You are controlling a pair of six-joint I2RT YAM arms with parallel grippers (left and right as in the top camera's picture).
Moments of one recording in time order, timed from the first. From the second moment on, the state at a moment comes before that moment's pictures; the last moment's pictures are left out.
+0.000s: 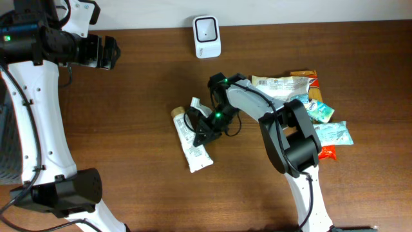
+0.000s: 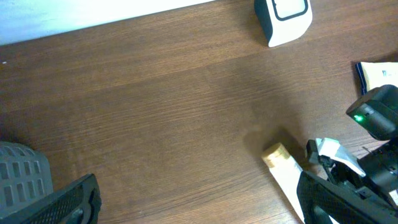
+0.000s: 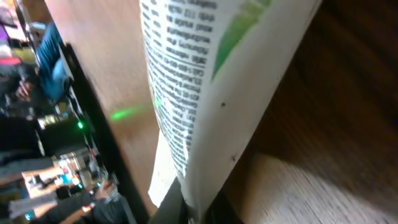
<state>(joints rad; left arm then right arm) 0.13 1.92 2.35 -1.41 0.26 0.30 0.47 2.35 1.71 -1.10 -0.87 -0.24</state>
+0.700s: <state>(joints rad) 0.13 1.92 2.35 -1.41 0.26 0.30 0.43 1.74 1.72 -0.75 -0.05 -0.09</state>
